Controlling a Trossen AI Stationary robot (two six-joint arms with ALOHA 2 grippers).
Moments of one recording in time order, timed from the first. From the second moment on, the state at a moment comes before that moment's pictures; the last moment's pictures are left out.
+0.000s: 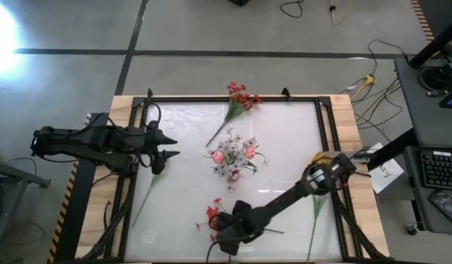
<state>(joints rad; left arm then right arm) -0.09 0.70 0.78 -0.66 -0.26 -0.28 0.52 2.38 2.02 -0.91 0.18 0.85</state>
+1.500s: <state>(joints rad) -0.09 0.68 0.77 -0.69 -0.19 -0.22 0.58 1.94 1.81 -1.22 0.16 0.73</state>
